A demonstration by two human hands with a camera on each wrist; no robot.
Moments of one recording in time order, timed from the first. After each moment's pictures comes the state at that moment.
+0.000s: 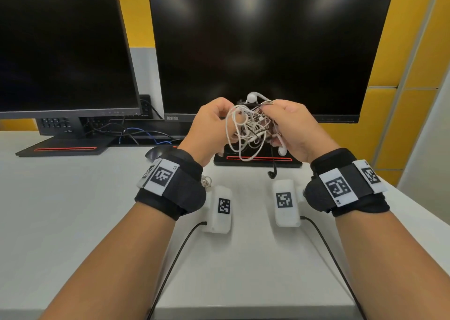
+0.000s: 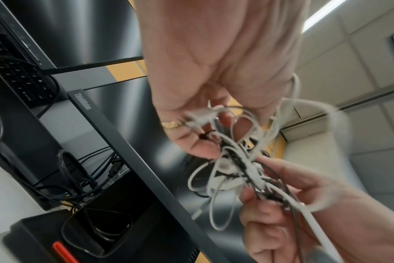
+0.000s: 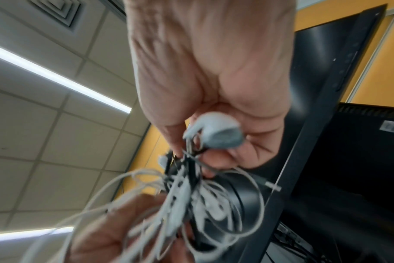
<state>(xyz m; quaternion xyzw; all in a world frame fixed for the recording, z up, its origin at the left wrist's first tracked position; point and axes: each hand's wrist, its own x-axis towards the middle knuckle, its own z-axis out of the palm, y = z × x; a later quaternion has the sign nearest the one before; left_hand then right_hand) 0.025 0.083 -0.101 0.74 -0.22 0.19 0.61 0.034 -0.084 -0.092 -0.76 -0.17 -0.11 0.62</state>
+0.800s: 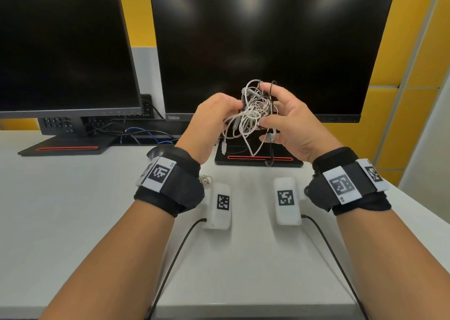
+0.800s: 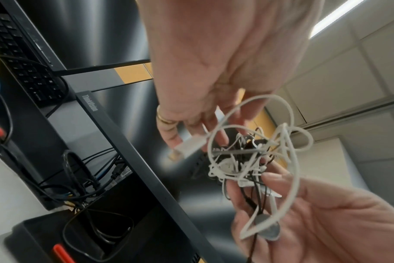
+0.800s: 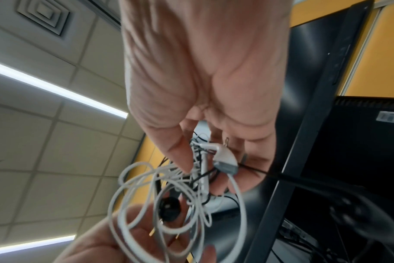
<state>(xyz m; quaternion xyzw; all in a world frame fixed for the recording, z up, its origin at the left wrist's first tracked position) 0.021 0.080 -0.085 0.76 -0.13 0.12 0.63 0.027 -0.087 -0.090 -0.72 -0.24 -0.09 0.64</state>
